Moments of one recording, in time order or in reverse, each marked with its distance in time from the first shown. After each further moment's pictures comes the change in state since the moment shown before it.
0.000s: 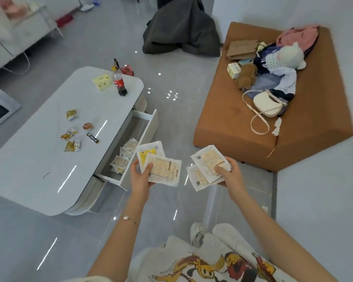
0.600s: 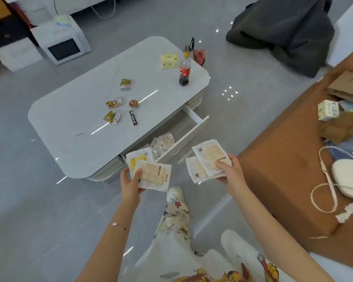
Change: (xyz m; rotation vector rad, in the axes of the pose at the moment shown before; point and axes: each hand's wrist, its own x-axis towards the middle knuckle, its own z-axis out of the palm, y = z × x) left_hand 0.147 0.015 -0.062 -0.258 0.532 -0.094; right_hand 0.218 -0.070 0.192 -0.221 -0.395 0.179
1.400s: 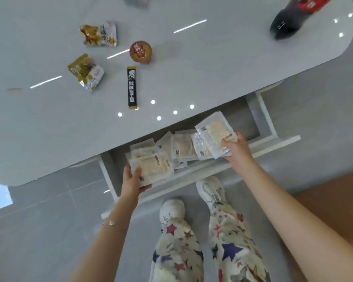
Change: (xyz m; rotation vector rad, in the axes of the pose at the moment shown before) left_hand 0.432 -0.181 0.064 0.110 0.358 -0.414; right_hand 0.561 0.116 0.177 -0.365 -0.156 0.293
